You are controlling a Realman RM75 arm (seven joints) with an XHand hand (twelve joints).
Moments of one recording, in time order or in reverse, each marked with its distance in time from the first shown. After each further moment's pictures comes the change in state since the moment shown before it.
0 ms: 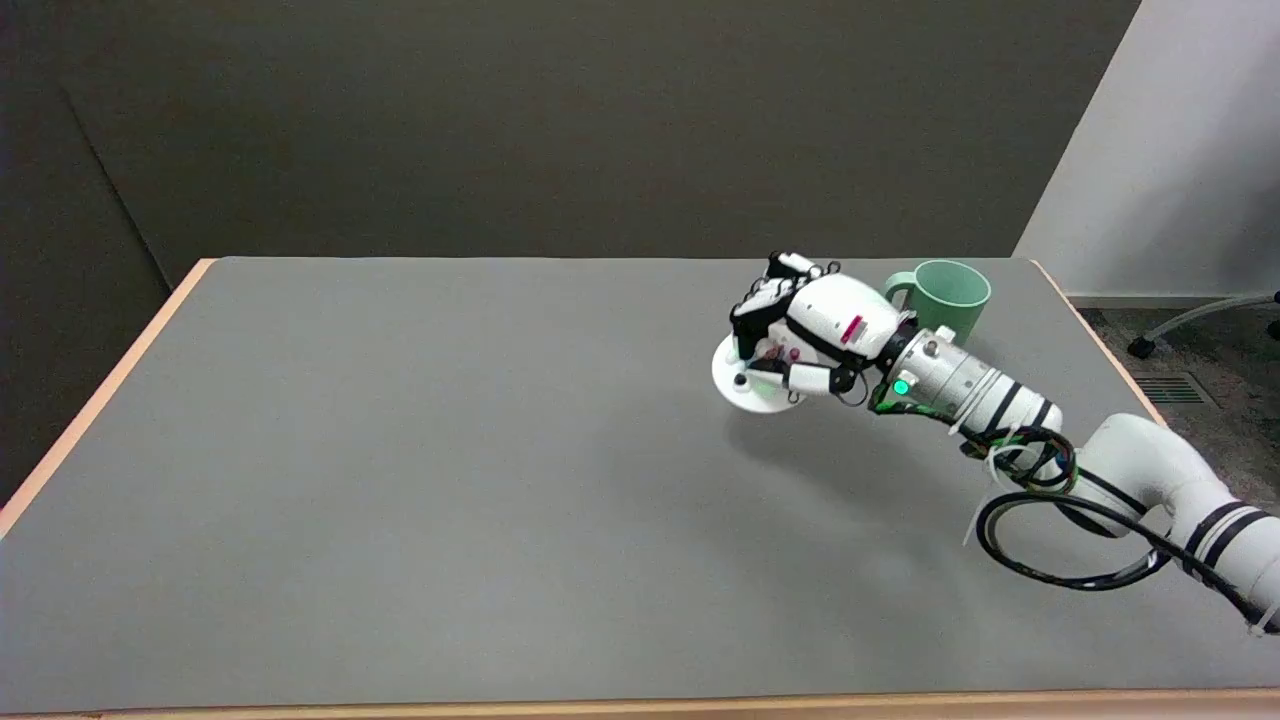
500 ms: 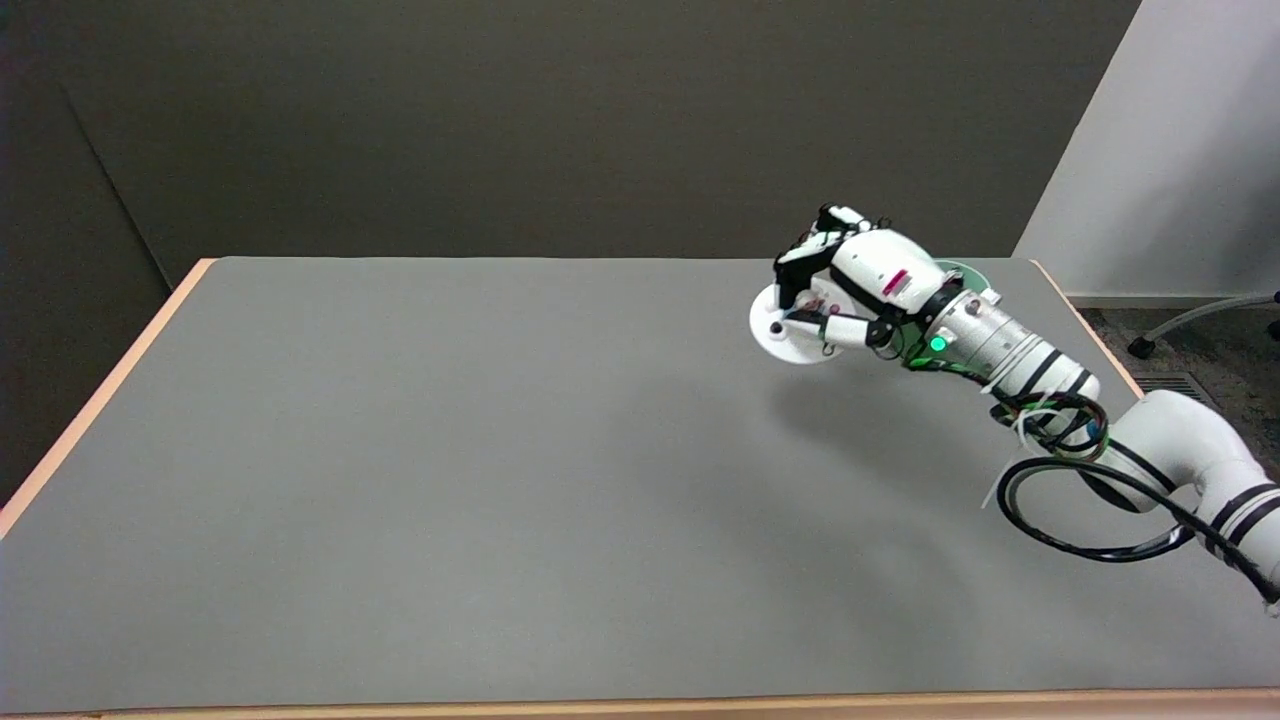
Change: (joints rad) arm -0.002 0.024 0.106 0.011 0.043 0.022 0.003
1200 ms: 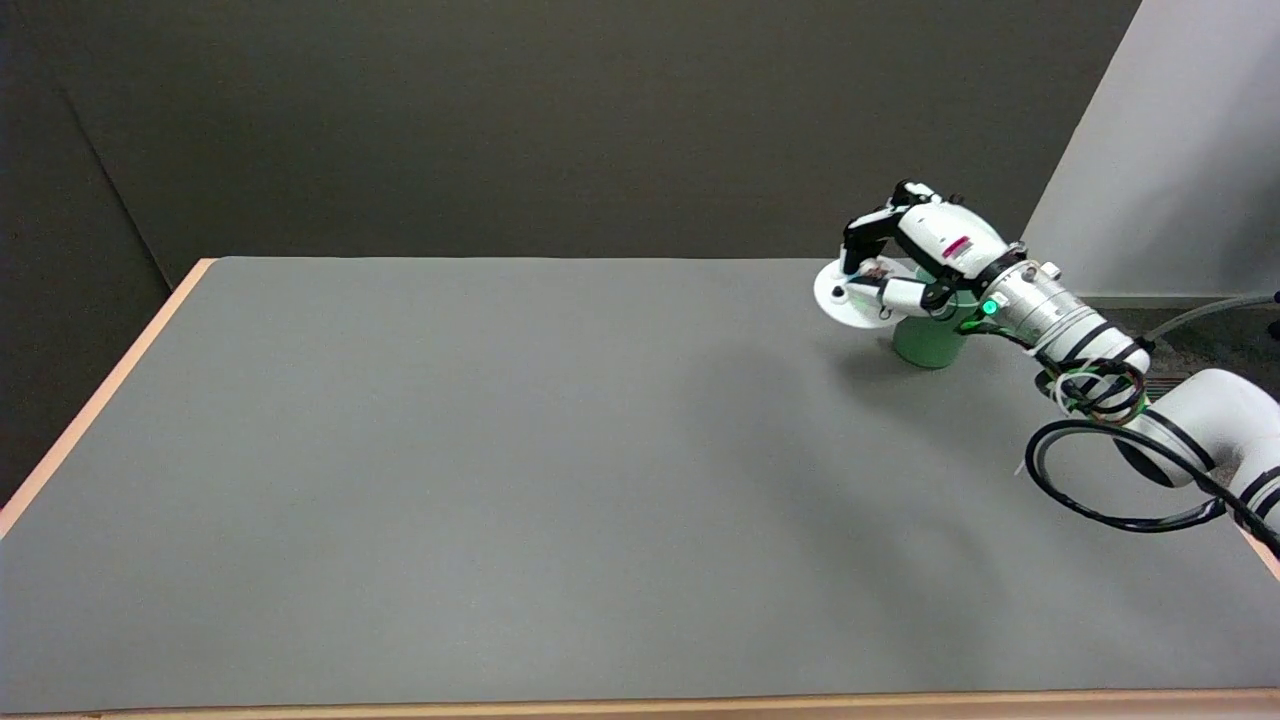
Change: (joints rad) arm 0.038 0.040 0.055 0.111 0.076 0.064 0.018
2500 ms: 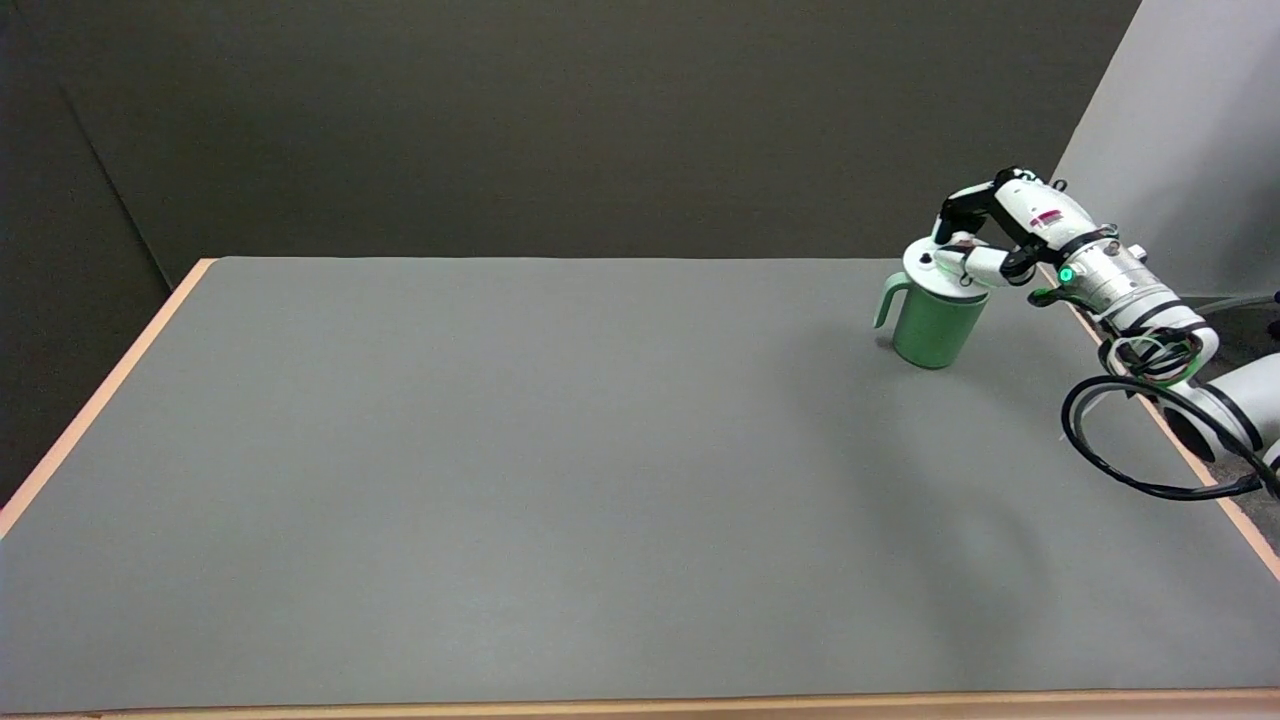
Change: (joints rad) arm 0.103 0.034 0.020 0.237 0.106 0.040 0.011
